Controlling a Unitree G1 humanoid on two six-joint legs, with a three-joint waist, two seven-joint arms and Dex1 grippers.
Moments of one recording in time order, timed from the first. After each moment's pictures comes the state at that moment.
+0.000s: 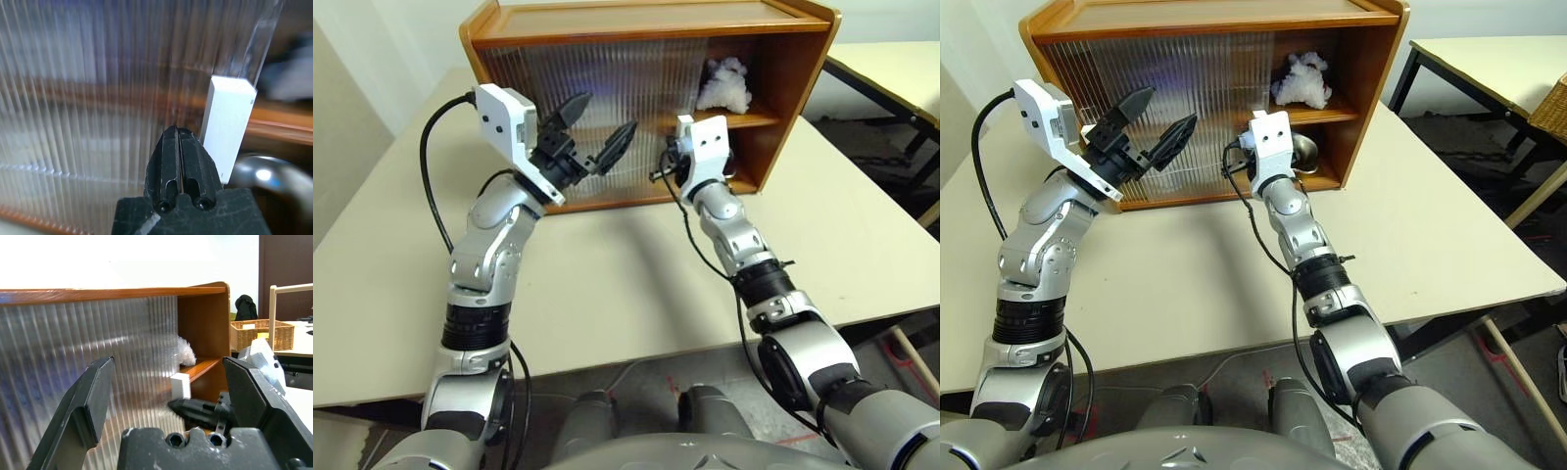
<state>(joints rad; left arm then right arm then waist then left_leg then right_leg) -0.52 0.32 0.06 -0.19 -0.44 0.28 -0.51 -0.75 -0.03 0.08 0.55 -0.04 -0.04 0.02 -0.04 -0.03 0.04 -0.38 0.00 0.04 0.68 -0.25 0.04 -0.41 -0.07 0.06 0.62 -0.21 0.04</state>
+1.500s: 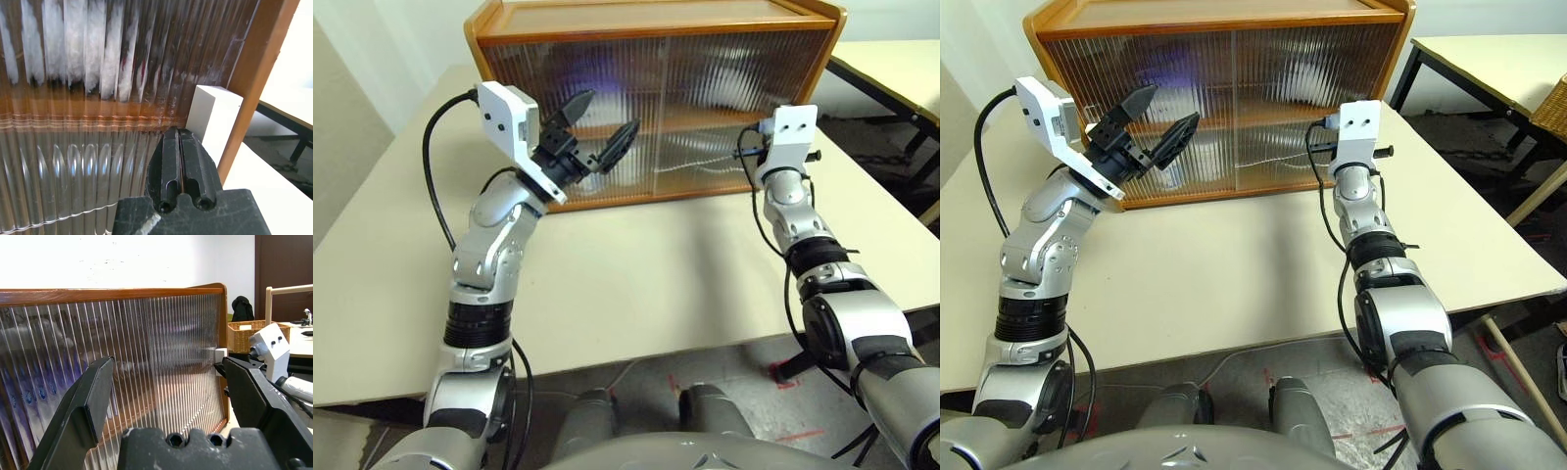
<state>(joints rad) -0.53 0.31 0.06 -0.18 -0.43 0.28 -0.52 -0.86 -0.26 -0.06 0.93 -0.05 -0.23 -0.19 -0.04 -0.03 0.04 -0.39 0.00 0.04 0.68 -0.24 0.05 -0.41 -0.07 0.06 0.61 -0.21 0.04</state>
